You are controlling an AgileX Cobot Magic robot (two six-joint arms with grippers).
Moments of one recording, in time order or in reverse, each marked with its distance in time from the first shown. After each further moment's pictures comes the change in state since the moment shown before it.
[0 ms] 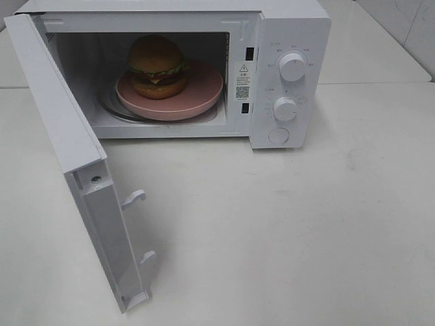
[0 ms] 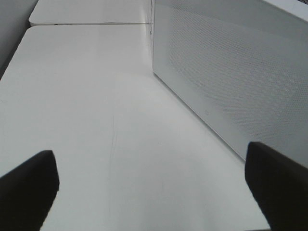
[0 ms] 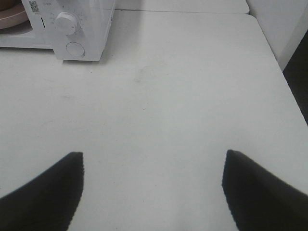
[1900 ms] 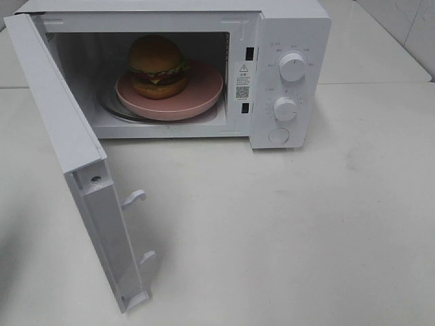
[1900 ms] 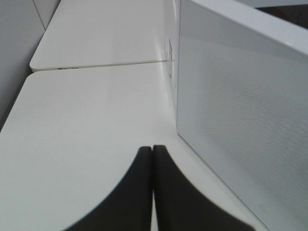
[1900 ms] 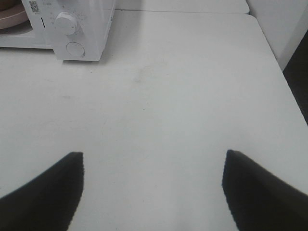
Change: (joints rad) left arm 0.000 0.760 0.102 -0.097 -0.913 0.193; right arm 0.000 0.000 0.000 0.000 0.000 0.000
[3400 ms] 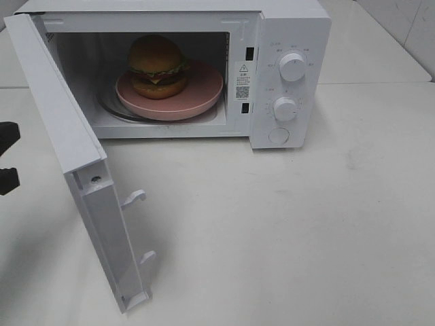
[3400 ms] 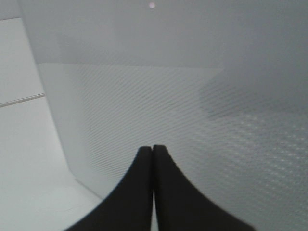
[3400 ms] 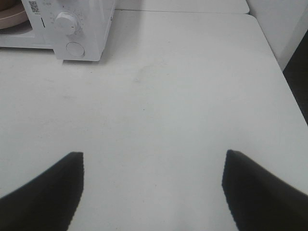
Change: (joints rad) left arm -0.053 0.662 0.185 0.644 -1.042 -0.429; right arm 0.000 0.000 0.000 0.000 0.000 0.000
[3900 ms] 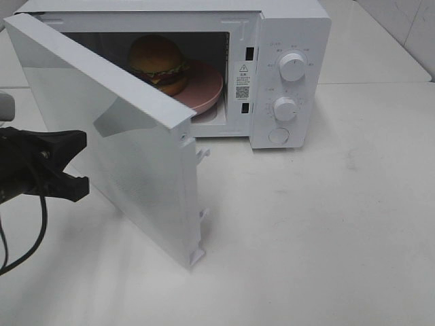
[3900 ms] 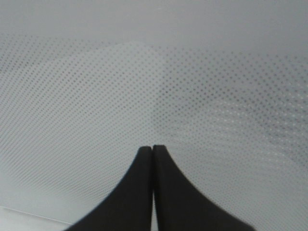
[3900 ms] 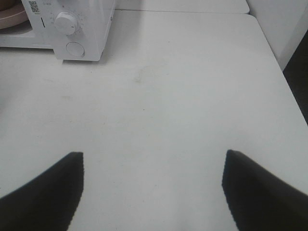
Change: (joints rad) left arm -0.330 0.177 -0.087 -0.302 -0.019 0.146; right arm 0.000 0.000 0.000 0.000 0.000 0.000
